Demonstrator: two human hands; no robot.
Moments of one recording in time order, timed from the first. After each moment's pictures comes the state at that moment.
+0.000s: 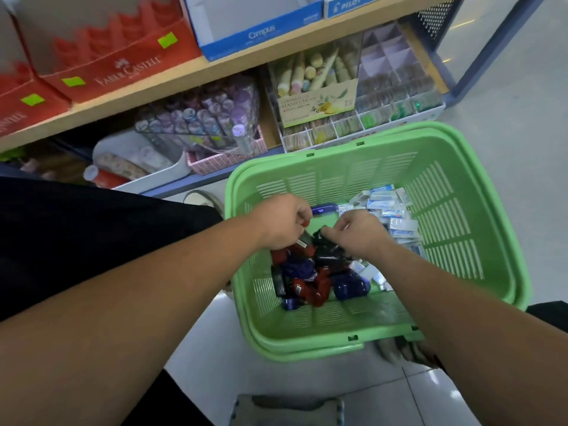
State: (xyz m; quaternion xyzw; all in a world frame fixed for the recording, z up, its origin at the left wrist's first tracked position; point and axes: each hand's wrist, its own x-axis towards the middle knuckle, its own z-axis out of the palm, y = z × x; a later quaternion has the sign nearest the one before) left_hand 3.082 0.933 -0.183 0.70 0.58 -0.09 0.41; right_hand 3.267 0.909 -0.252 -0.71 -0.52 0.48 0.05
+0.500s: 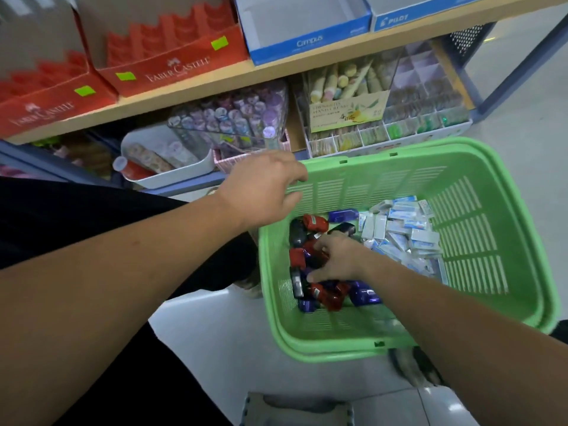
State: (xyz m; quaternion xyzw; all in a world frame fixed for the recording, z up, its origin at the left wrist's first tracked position) left_hand 3.011 0.953 -0.130 0.86 0.48 0.06 0.12; right_hand 3.211 0.900 -0.260 -0.56 -0.65 0.49 -0.14
